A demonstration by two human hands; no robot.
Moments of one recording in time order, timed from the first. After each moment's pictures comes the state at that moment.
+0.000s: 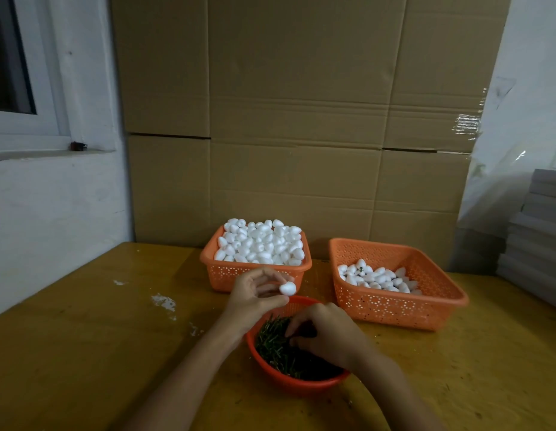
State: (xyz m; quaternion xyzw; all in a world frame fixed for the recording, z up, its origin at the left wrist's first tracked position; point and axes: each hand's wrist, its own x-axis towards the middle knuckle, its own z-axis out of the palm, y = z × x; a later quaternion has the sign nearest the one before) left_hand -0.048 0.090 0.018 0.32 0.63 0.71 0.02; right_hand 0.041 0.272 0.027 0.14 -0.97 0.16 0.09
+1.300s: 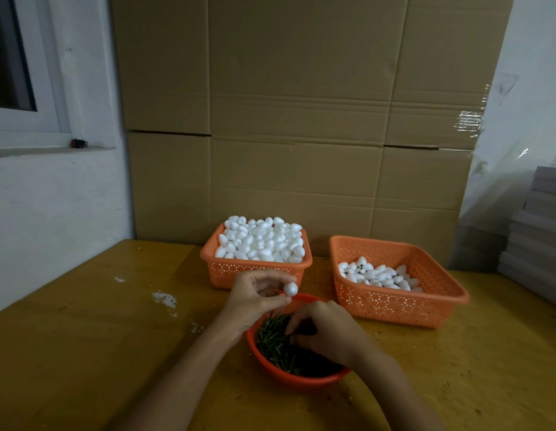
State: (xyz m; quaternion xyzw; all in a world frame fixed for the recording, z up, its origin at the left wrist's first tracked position) left_hand -0.041 0.089 0.023 0.34 0.64 0.69 0.01; right_hand 0.041 0.272 0.027 0.14 -0.97 0.17 0.09
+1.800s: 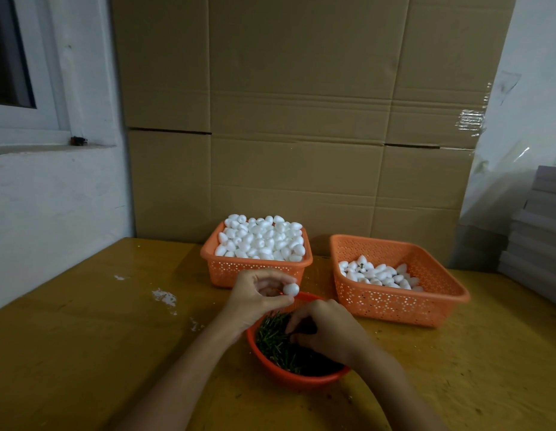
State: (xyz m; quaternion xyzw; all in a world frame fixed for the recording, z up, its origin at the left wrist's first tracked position) left_hand -0.041 0.089 0.024 0.33 0.65 0.68 0.01; right_hand 0.040 0.272 0.025 0.14 -0.97 0.17 0.10
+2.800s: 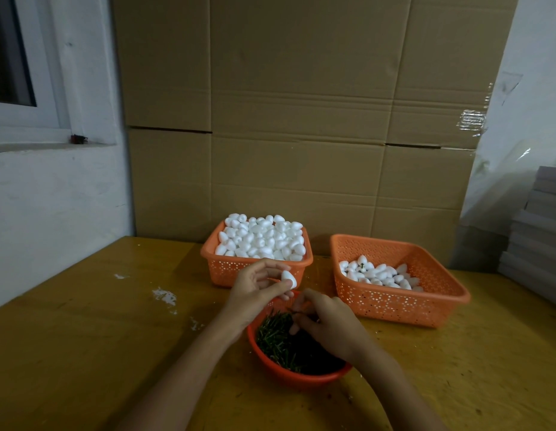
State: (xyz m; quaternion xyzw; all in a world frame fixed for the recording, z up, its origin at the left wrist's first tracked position) left_hand -0.047 0.094 0.022 0.30 0.60 0.74 0.03; right_hand 0.046 0.268 0.029 0.11 -0.95 0.24 0.13
